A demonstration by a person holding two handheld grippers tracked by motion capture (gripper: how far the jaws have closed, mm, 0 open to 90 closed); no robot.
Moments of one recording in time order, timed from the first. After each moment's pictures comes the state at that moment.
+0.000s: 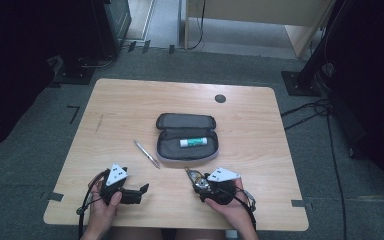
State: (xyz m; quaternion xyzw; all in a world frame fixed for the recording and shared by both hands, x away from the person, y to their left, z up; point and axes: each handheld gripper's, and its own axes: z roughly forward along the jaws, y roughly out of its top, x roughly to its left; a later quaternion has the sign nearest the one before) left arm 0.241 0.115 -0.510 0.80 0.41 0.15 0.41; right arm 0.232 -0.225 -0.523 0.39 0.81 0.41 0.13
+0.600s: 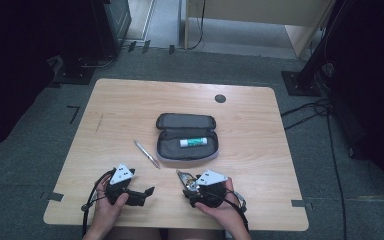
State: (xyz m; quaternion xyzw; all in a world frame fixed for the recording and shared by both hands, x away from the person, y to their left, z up) left arm 0.243 0.107 -0.509 0.81 0.39 0.11 0.42; right arm 0.228 -0.196 -0.523 0.36 0.83 0.40 0.13
